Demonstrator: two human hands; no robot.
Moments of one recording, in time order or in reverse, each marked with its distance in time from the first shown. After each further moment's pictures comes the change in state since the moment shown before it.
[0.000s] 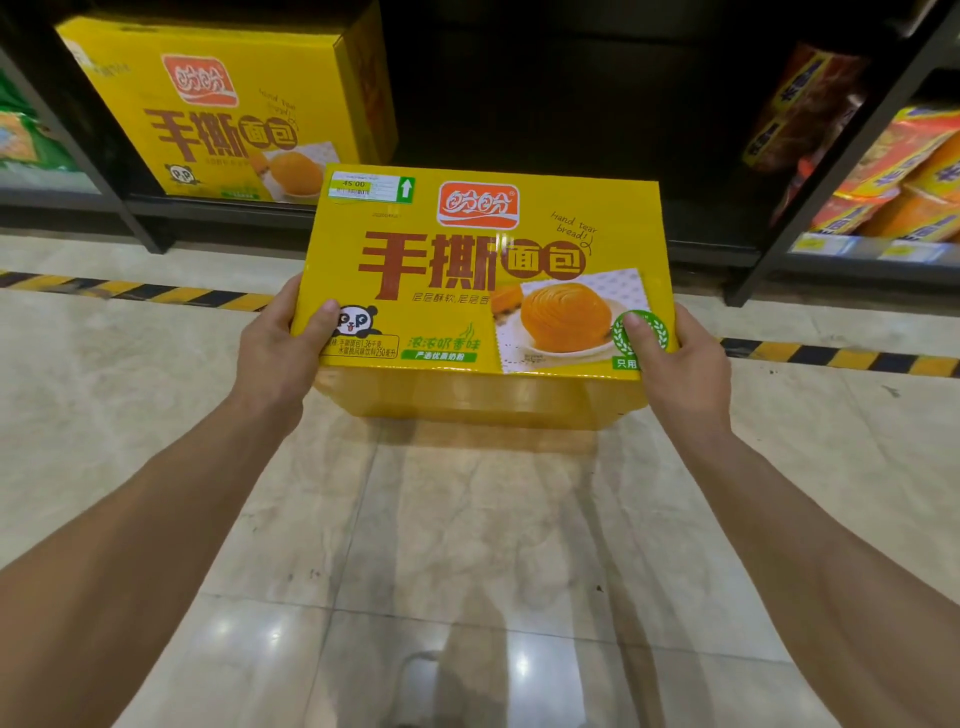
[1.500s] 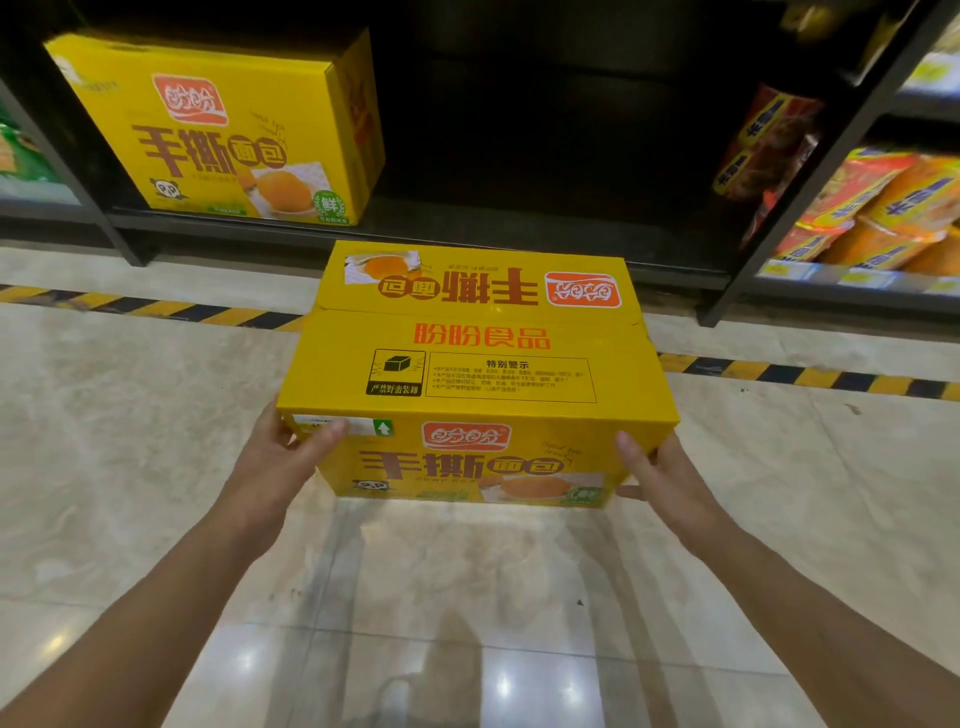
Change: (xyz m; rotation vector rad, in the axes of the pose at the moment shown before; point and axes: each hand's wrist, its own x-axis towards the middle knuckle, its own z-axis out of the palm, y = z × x) left_hand -0.076 -0.035 -0.017 -0.110 -0.183 -0.229; right_hand -0.056 0.055 -0.032 0.218 -0.480 0.266
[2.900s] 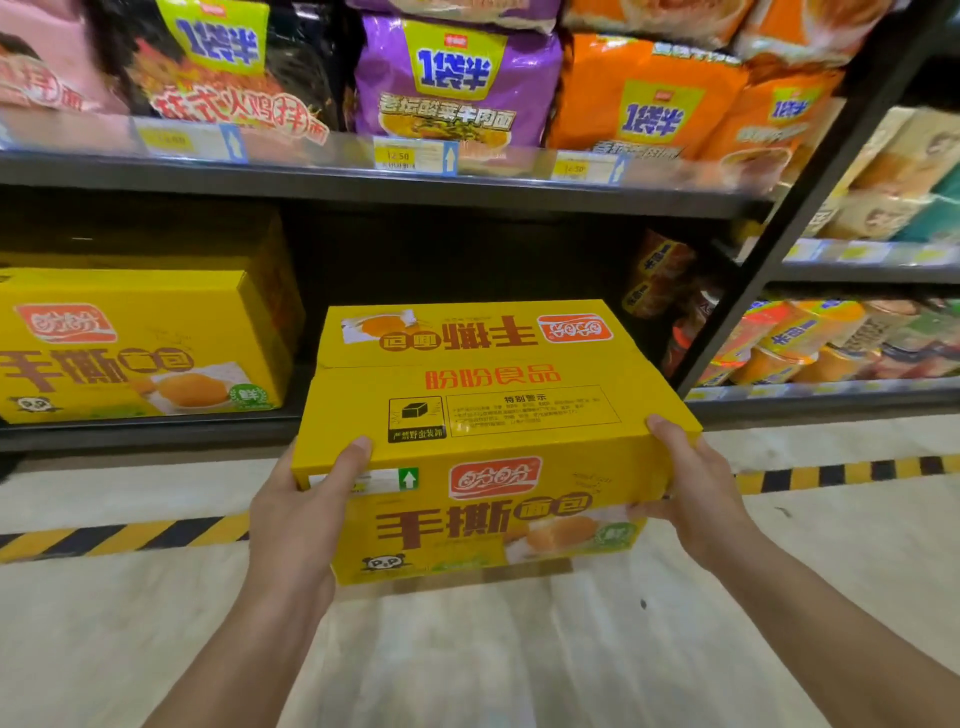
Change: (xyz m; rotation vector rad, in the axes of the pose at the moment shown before) left_hand 0.140 0.180 0.107 -0.213 0.082 0.033; right_hand 0.118 -0.196 -0.053 0.386 0.594 0.214
